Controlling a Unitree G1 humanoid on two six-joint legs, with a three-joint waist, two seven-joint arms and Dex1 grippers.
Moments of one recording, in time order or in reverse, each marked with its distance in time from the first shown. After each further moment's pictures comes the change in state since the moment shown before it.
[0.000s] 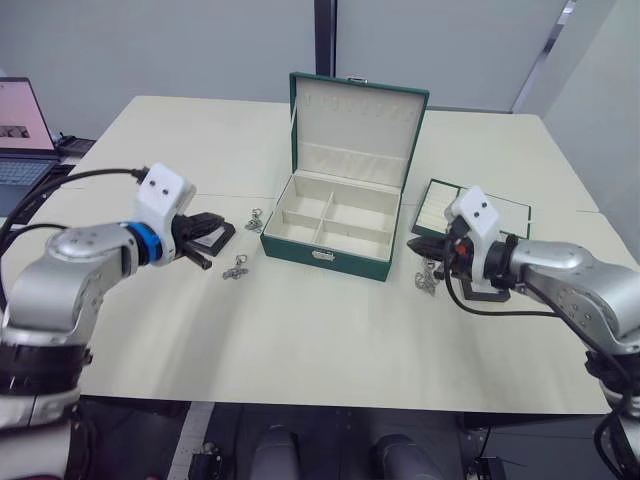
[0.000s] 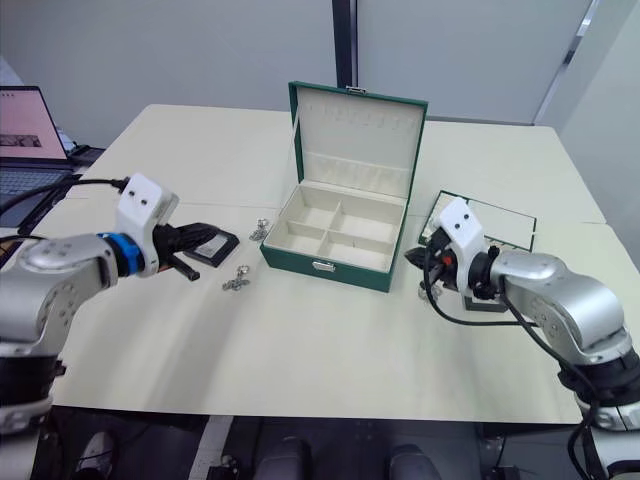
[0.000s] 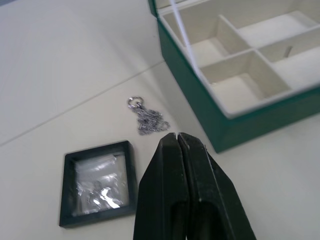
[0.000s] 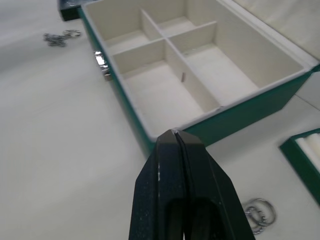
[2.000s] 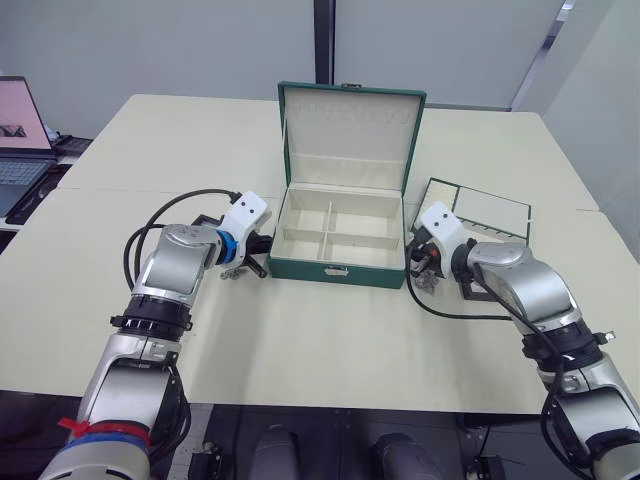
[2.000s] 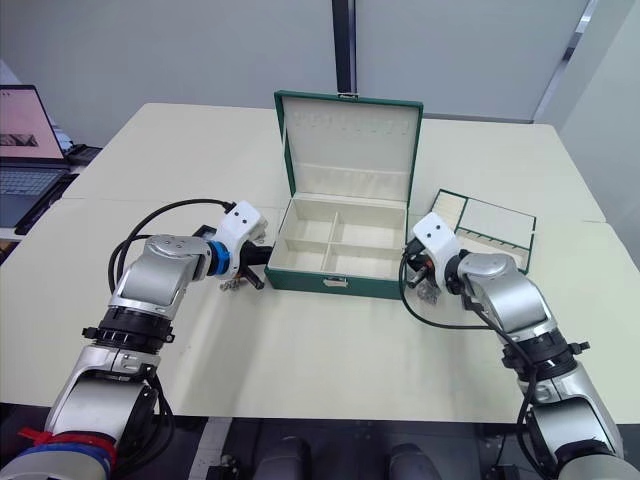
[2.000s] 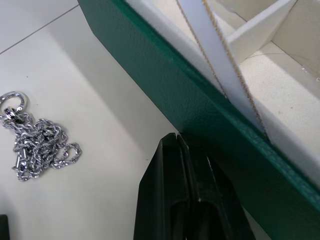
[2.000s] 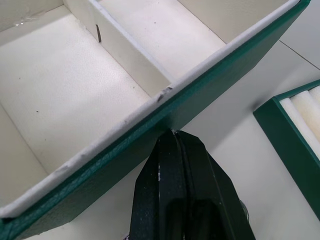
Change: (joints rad) left arm -0.120 -0.322 -0.134 0.248 0.374 -0.069 -0.217; right arm -0.025 0.220 0.065 0.173 -0.409 -0.005 0.097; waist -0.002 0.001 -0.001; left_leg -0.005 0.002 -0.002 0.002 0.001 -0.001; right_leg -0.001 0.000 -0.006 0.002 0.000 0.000
